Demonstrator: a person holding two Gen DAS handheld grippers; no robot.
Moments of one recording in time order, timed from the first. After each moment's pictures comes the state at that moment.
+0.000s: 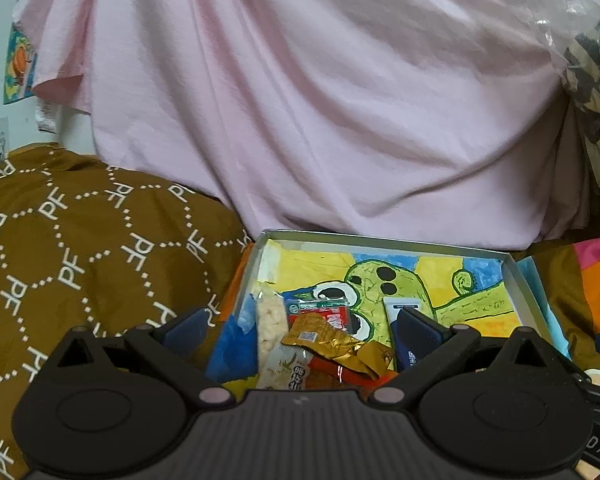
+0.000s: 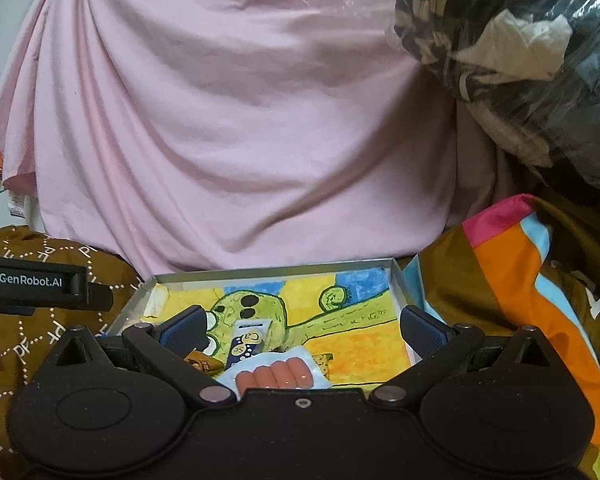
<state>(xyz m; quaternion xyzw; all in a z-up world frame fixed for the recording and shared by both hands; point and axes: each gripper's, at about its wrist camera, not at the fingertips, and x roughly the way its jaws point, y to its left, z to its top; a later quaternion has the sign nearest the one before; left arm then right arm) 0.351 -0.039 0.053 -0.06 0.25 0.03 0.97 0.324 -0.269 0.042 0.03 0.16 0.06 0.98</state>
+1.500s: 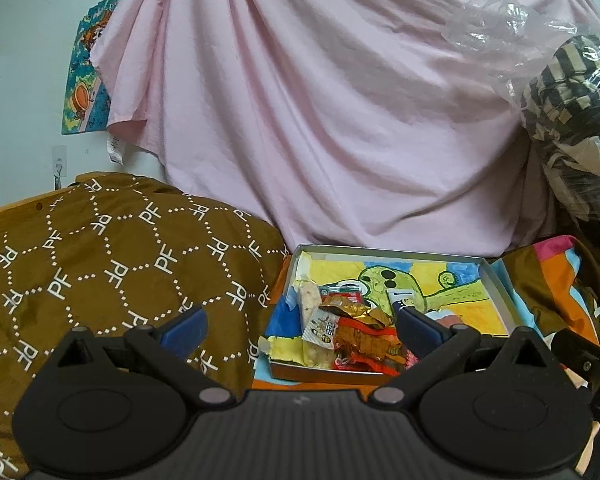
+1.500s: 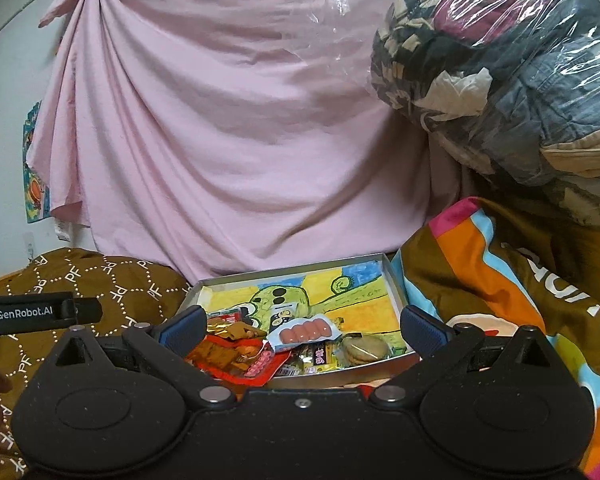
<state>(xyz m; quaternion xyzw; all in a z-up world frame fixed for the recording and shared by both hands) 0.203 -0.019 0.063 -0.05 0.17 0.05 0.98 0.181 -0.280 0.067 0.07 0.13 0.06 0.99</state>
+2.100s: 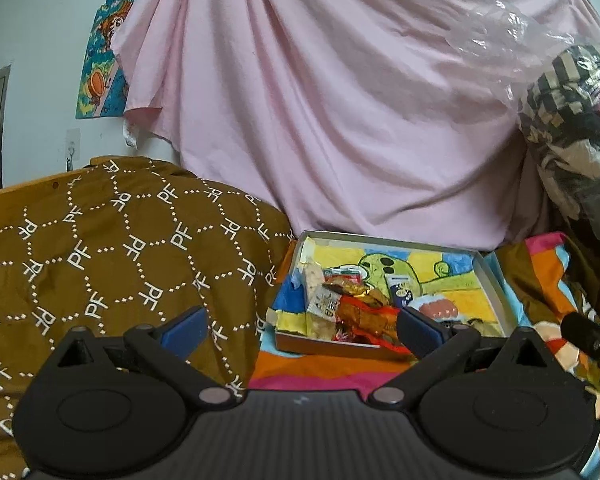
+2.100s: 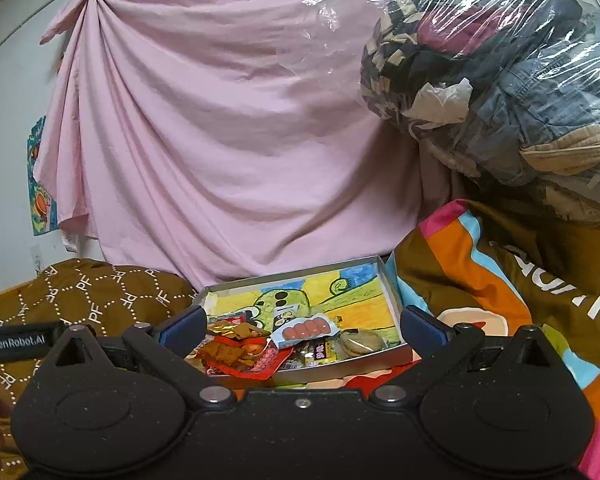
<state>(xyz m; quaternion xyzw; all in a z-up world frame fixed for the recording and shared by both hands) 0.167 -0.011 0.056 -0.06 0.18 0.04 0.98 0.153 -0.289 0.073 0.09 0.12 0.06 0.99</state>
